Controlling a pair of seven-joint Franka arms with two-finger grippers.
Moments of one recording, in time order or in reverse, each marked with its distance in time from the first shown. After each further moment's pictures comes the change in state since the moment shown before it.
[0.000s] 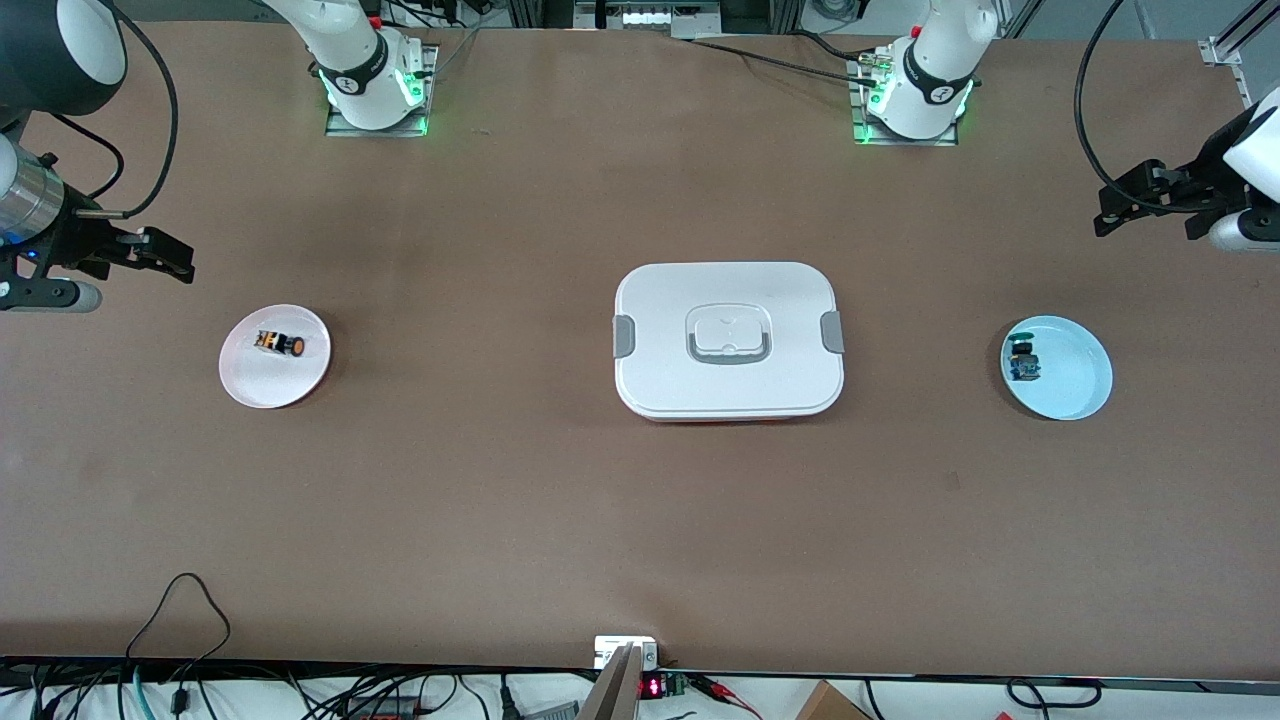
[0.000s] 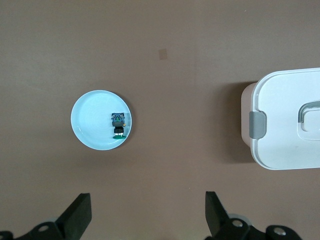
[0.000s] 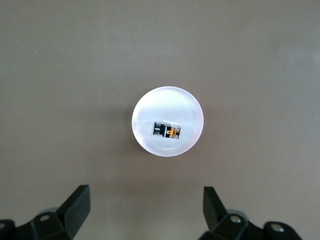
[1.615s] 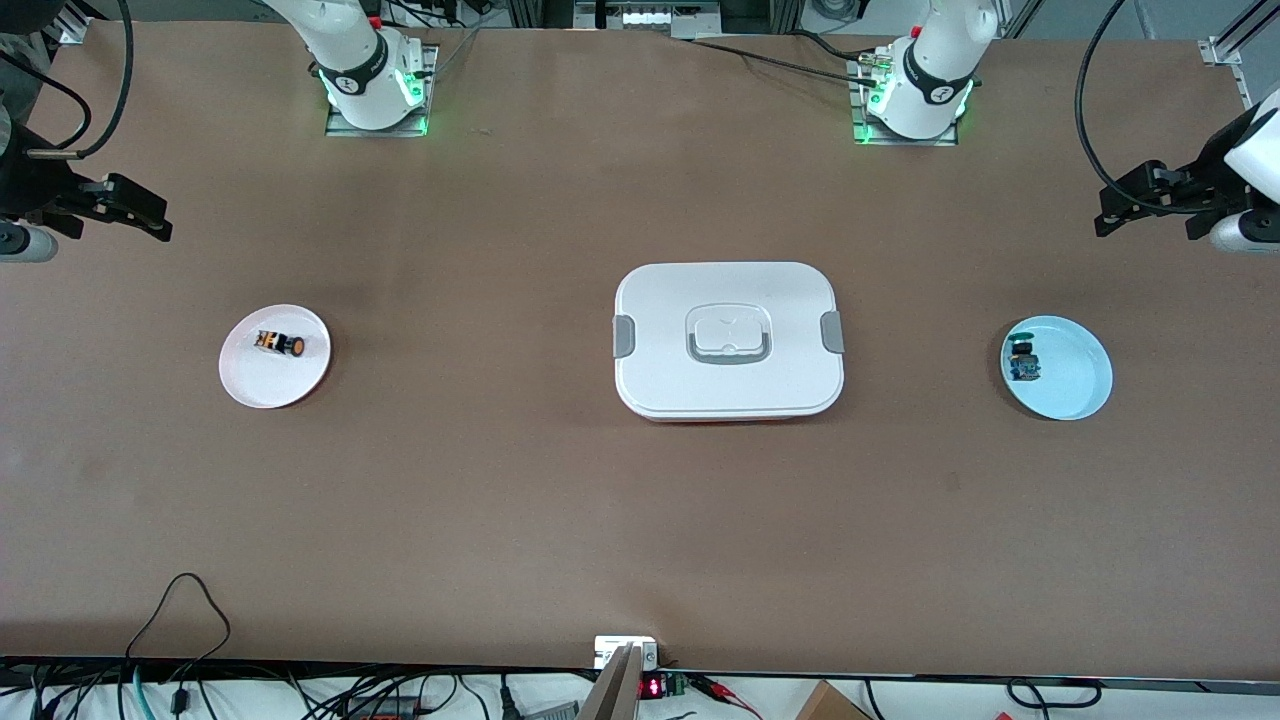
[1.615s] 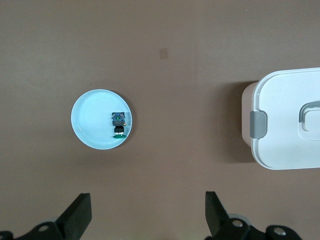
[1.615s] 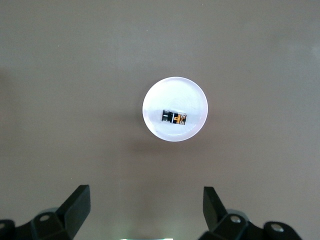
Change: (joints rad) left arm 0.001 0.002 0.002 0.000 0.000 -0.002 0.000; right arm -0.001 -0.050 0.002 0.086 0.038 -0.143 -0.011
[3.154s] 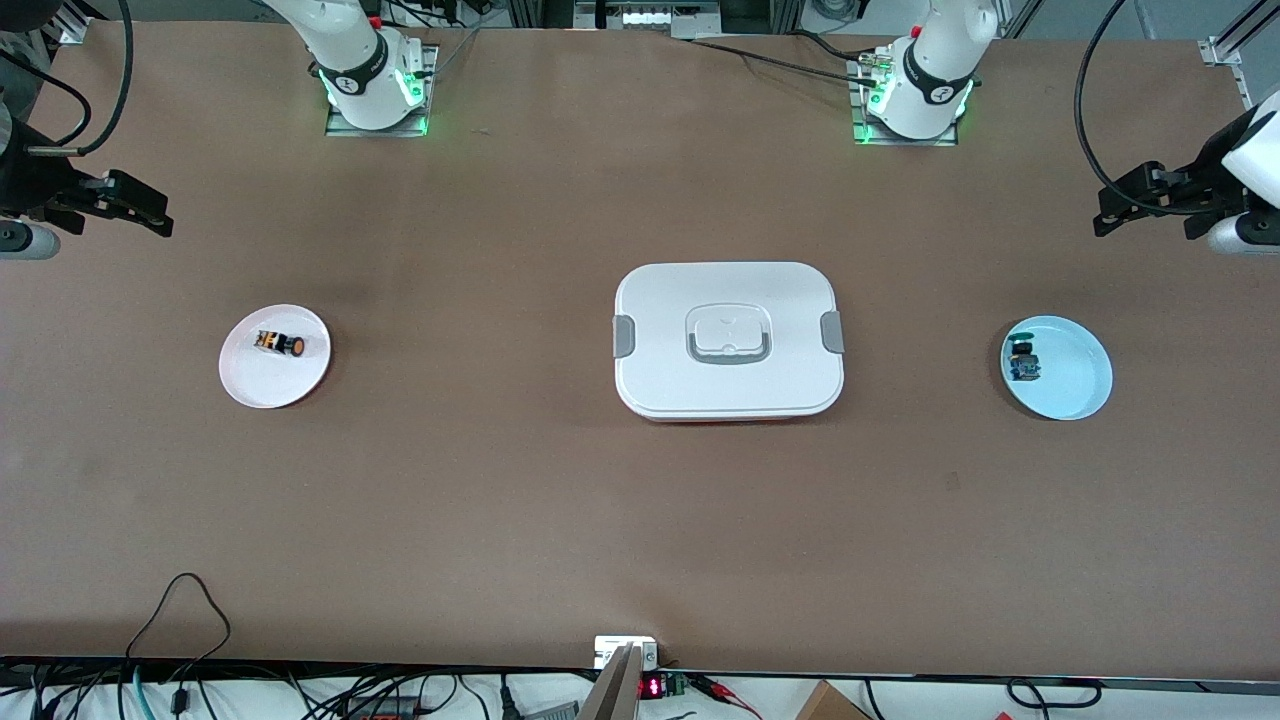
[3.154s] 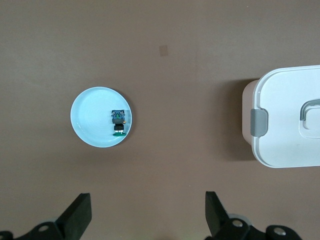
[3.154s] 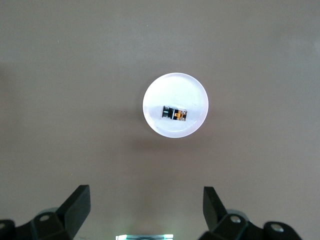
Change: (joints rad) left arm 0.000 0.004 0.000 0.000 0.000 -0.009 0.000; right arm -0.001 -0.002 0.000 0.000 0.001 -0.016 -0.002
